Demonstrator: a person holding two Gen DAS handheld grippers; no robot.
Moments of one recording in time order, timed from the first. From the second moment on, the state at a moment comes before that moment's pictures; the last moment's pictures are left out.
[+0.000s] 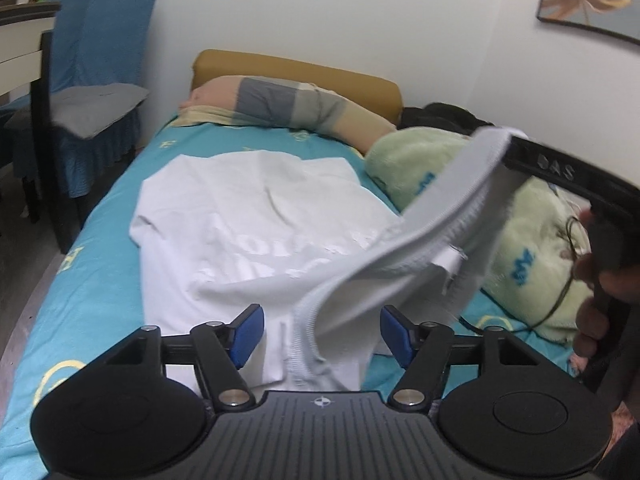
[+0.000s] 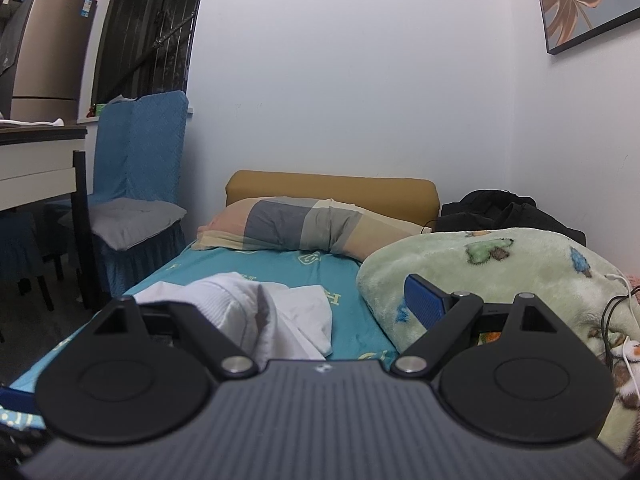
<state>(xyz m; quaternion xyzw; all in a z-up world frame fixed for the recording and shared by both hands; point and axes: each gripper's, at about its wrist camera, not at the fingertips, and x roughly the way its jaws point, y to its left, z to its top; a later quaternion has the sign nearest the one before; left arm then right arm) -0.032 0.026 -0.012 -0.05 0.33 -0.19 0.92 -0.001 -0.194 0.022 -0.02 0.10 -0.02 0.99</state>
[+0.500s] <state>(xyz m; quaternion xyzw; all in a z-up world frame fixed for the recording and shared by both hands) -0.031 0.109 0.014 -0.18 0.25 0.04 0.95 -0.007 -0.211 0.025 -0.10 0.03 -0.07 0.99</state>
